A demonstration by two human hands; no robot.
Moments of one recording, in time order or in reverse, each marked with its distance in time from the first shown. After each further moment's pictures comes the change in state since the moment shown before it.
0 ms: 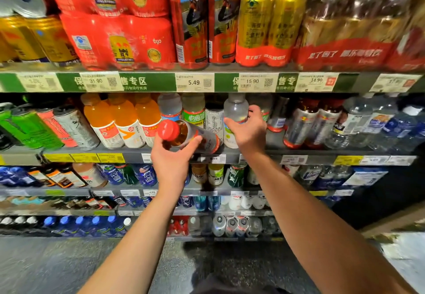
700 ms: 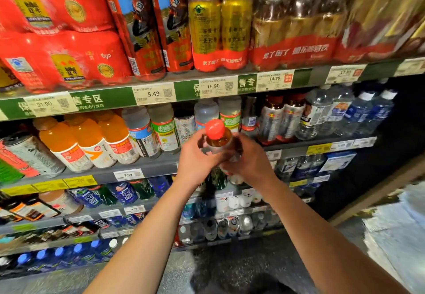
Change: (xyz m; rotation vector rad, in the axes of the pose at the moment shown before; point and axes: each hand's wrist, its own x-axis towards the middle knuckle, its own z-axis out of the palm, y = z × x) left_hand -0.019 0.013 0.083 0.044 -0.645 0.052; right_hand -0.034 0.026 -0.096 -0.068 -0.429 -0.131
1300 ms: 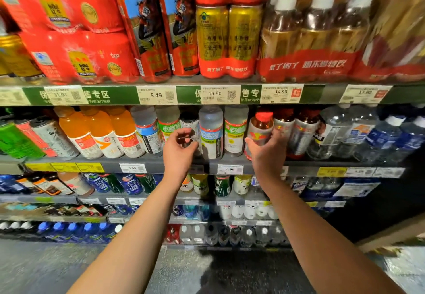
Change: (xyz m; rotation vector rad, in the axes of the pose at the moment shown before) left_hand 0.035 -0.035 -0.010 0.116 0.449 -0.125; right_hand 0.054 0.055 -0.009 -0.062 0.561 0.156
